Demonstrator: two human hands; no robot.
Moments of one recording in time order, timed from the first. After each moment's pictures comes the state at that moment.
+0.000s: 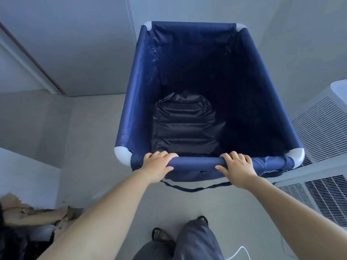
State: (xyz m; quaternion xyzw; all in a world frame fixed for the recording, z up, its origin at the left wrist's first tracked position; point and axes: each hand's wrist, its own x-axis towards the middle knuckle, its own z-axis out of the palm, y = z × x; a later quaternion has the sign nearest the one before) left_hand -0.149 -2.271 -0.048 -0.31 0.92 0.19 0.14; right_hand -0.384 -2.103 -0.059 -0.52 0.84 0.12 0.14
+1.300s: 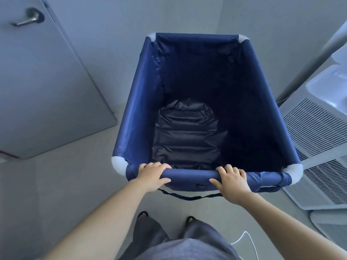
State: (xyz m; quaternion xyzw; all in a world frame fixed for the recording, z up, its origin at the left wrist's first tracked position) left_hand -0.248 -2.488 -0.040 -0.18 0.94 0.19 0.21; right_hand -0.393 -2.245 -0.055 -0.36 0.92 0.07 0.17
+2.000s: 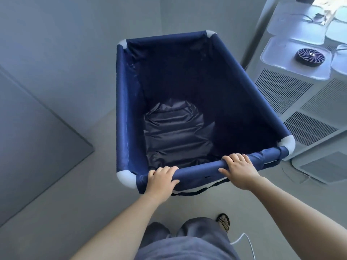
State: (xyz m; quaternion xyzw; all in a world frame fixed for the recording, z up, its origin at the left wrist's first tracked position) left_hand -0.232 -2.535 -0.058 -0.04 0.98 0.14 0.12; right_hand -0.337 -2.271 -0.057 -0.23 0.96 0.04 0.15
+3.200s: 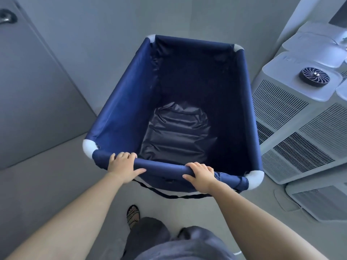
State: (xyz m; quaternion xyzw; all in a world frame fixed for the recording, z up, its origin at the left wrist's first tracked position) left_hand -0.181 -2.464 -0.037 -0.23 0.96 0.02 0.18; right_hand -0.303 -2.213 -0.054 -0.32 0.90 -0.13 0.27
